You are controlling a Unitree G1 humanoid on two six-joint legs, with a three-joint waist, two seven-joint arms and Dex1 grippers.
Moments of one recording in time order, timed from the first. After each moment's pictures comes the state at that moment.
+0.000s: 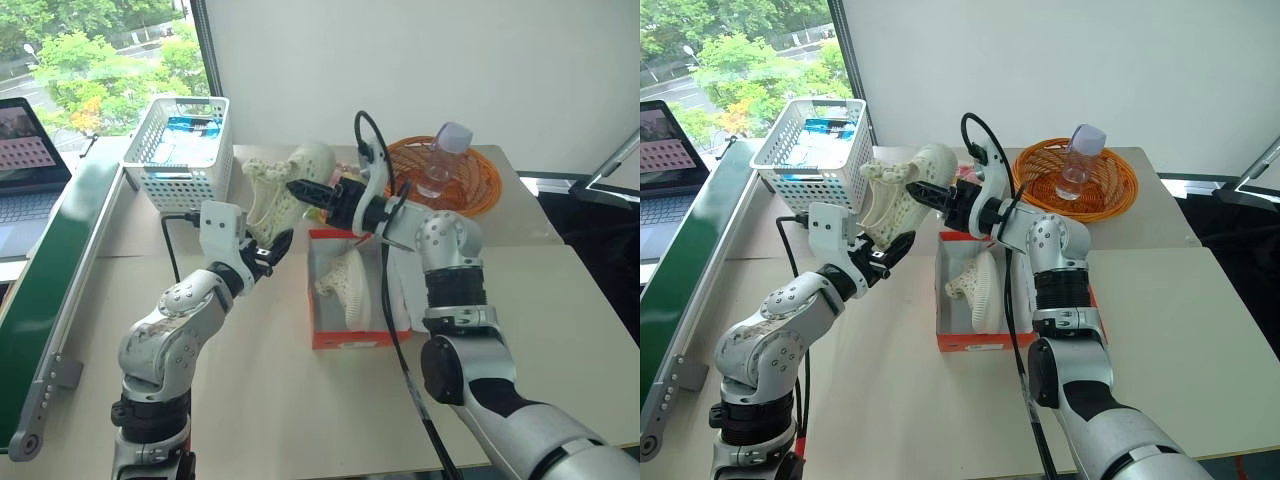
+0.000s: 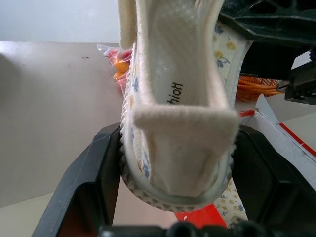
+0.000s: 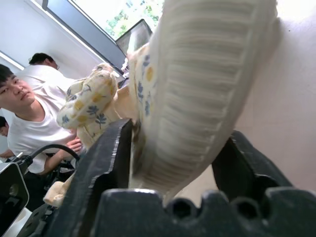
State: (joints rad) left arm -0.35 0.27 0.10 -0.53 -0.52 0.91 -0.11; right arm -1.02 -0.04 -0.24 0.39 0.61 0.97 0.48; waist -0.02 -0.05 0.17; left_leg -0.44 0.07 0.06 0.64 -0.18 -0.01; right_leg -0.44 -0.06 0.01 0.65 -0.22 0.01
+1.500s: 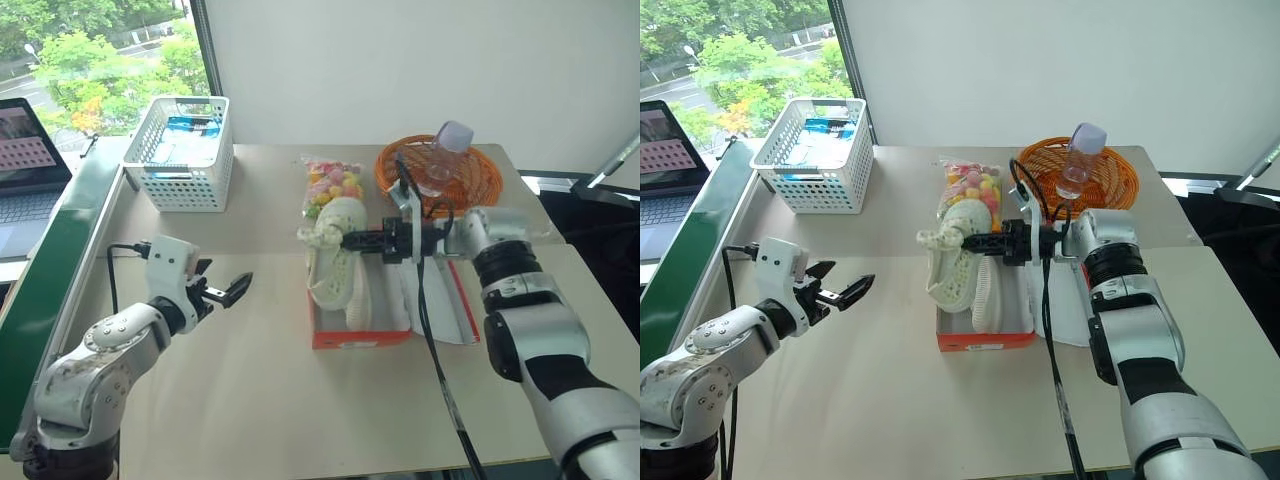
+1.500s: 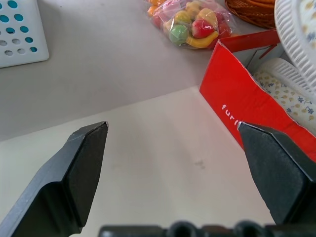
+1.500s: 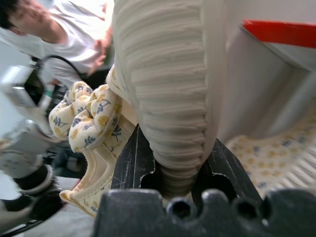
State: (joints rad) left arm -0.09 0.55 0.27 -0.62 -0.62 0.97 -0.25; right arm -1.13 -0.39 0.12 0.94 0.43 1.01 1.19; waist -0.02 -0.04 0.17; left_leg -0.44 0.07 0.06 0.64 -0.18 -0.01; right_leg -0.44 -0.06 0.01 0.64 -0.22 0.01
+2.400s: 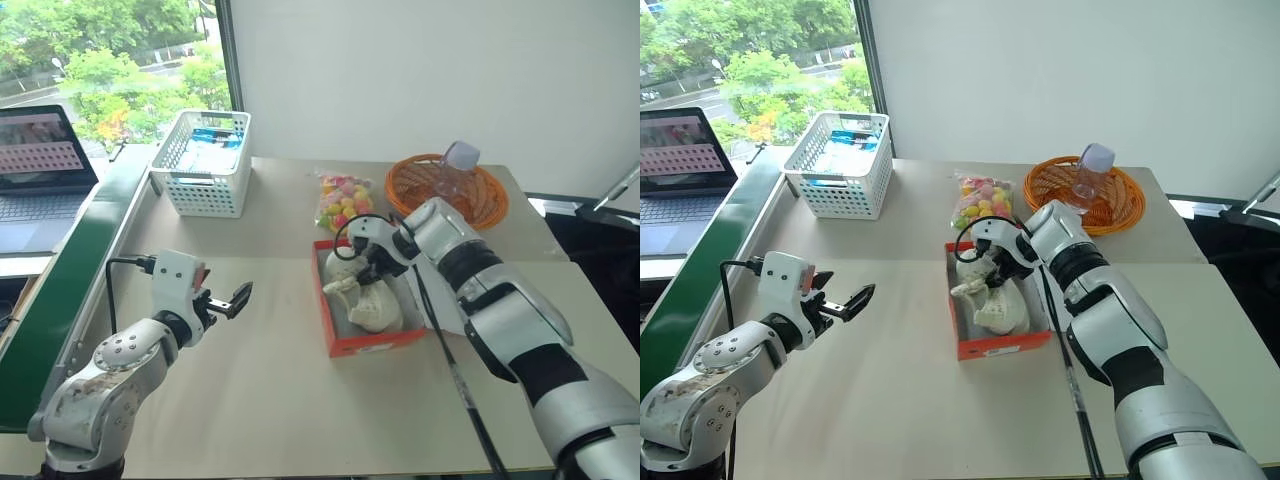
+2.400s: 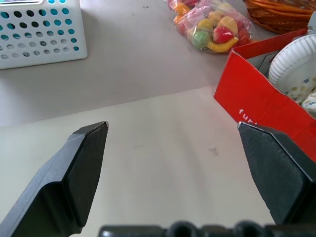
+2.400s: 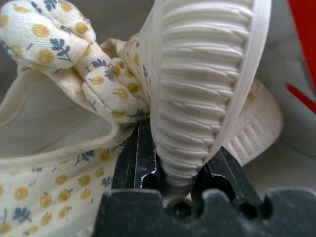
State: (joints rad) left arm -0.03 0.48 0.21 -0.69 -0.55 0.96 -0.17; right arm -1.18 -0.40 0.61 1.01 -0.24 0.34 1.21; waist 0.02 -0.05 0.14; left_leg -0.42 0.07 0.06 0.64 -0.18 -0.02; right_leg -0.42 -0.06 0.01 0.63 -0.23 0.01
